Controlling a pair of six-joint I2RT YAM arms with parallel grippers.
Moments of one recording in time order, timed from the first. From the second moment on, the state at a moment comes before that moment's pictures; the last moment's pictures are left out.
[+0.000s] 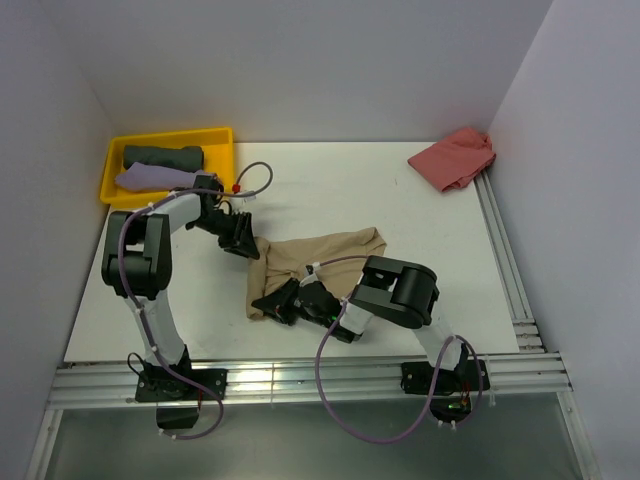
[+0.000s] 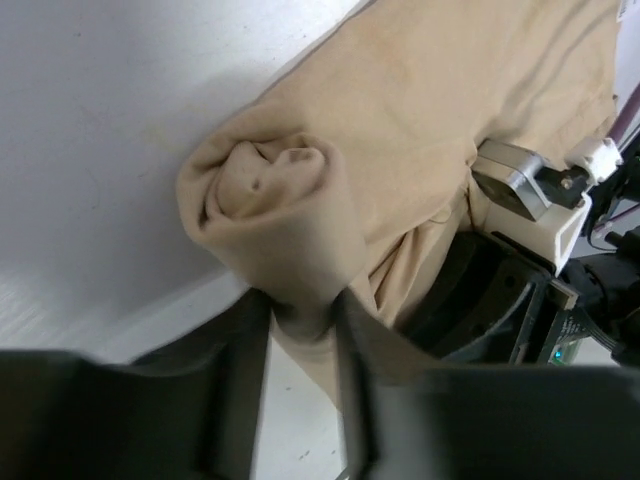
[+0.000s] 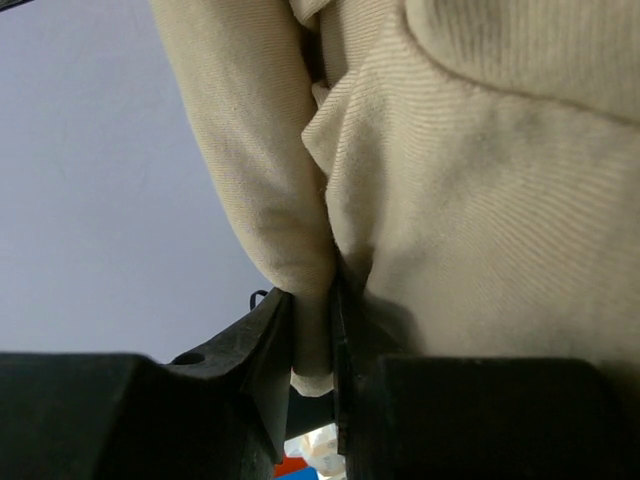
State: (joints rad) left arm -0.12 1.94 1.27 -0.72 0.74 0.13; right arm 1.11 2.10 0.65 1.12 0.05 1.66
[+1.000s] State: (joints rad) left arm -0.22 1.91 1.27 -0.70 0.54 0.08; right arm 1.26 1.96 1.51 -0.56 0.57 1.37
